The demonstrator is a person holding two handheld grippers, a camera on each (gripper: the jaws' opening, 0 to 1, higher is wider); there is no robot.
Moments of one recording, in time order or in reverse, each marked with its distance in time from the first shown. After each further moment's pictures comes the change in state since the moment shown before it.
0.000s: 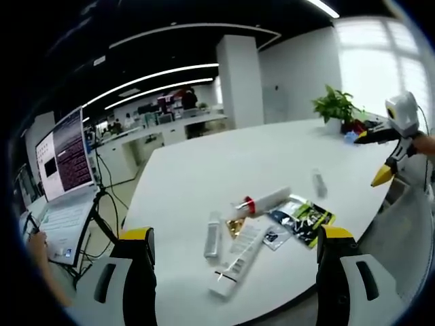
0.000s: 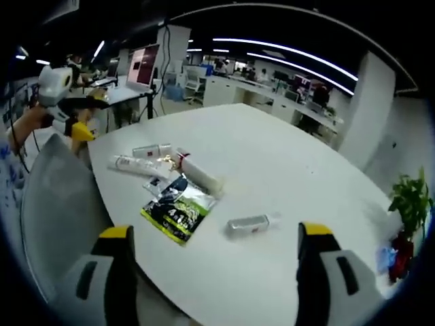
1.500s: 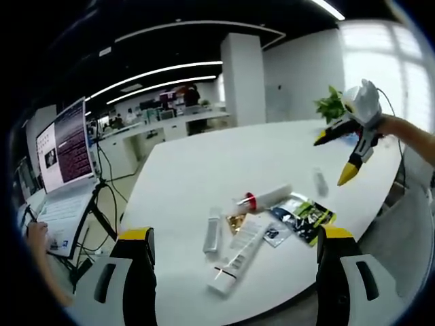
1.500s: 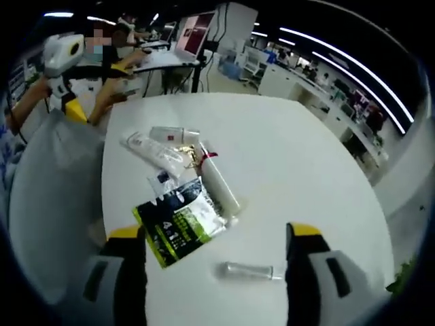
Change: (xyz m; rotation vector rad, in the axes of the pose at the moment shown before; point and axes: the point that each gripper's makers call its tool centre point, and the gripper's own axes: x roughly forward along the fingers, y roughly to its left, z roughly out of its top) left arm 0.003 0.001 -0.009 -0.033 0.011 0.004; right arm 0.092 0.004 0.034 -0.291 0.129 0.277
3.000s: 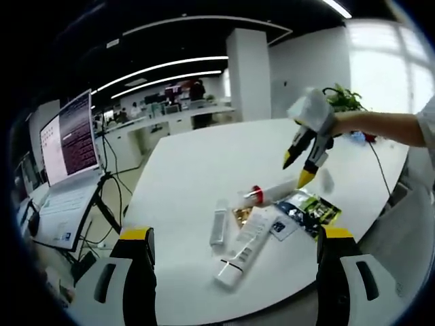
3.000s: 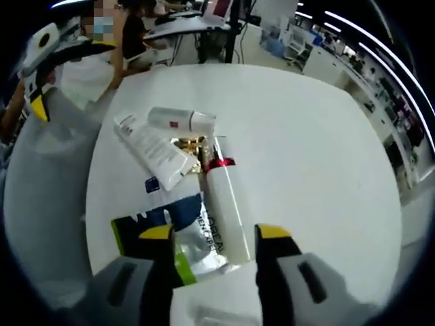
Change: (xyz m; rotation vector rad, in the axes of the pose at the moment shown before) left arm -0.003 0.014 -0.009 -0.022 0.032 0.030; right arm 0.110 -0.002 0.028 -0.133 0.178 0.258
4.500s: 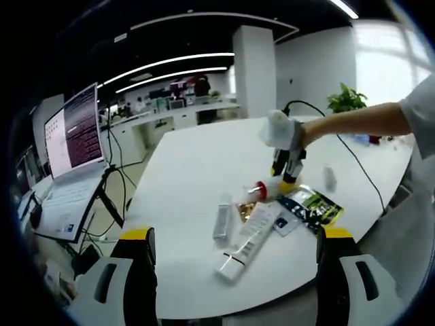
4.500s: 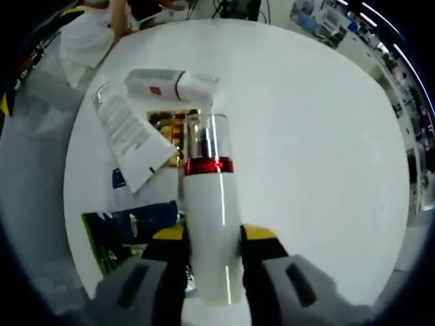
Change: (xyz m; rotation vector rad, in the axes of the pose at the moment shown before) left arm -0.006 0.007 -0.004 -0.025 0.024 0.025; right arm 0.062 -0.015 -0.003 -0.115 0.241 0.117
